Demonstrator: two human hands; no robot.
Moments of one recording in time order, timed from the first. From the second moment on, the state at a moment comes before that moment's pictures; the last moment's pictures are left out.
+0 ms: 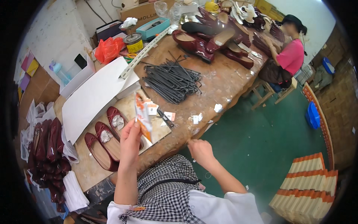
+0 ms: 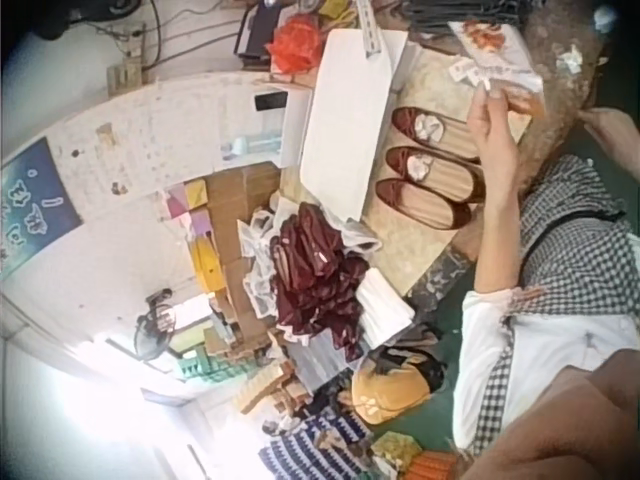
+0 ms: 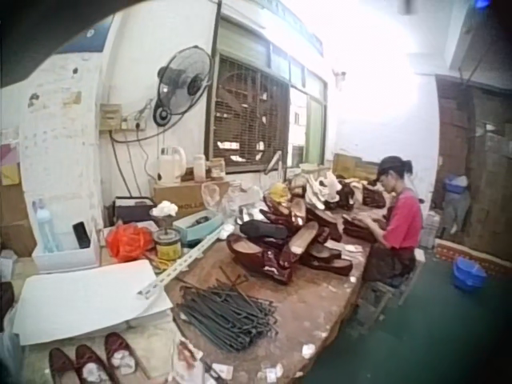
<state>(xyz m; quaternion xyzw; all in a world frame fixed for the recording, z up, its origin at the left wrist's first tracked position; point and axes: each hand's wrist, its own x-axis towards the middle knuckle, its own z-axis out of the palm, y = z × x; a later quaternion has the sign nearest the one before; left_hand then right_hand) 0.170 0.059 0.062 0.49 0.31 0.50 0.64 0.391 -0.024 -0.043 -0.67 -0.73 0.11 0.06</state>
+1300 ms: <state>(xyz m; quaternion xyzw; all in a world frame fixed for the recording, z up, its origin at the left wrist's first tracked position) 0.170 0.045 0.068 0.70 0.37 0.49 0.37 0.346 0.010 0.070 -0.49 -0.62 0.29 0.54</state>
